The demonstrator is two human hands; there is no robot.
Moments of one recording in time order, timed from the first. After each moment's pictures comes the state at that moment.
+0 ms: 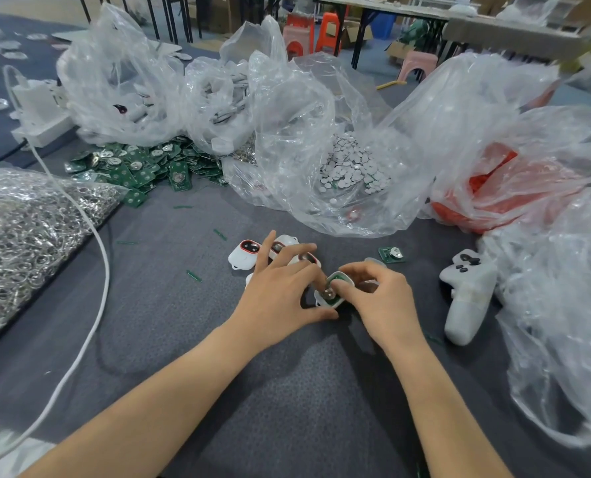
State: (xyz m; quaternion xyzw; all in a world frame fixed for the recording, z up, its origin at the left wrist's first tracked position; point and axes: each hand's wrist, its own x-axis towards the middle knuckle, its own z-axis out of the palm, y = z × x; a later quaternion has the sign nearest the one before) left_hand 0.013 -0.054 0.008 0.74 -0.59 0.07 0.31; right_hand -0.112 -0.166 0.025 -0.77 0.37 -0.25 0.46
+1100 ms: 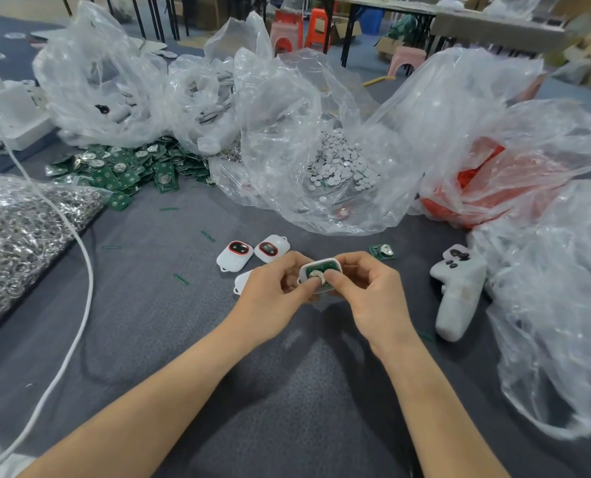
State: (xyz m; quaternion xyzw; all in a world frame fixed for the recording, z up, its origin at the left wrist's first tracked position) left_hand 0.005 -0.060 0.010 0.64 -0.41 -0.27 0.59; right_hand -0.108 -0.157 0.033 -0.70 0.30 -0.31 0.57
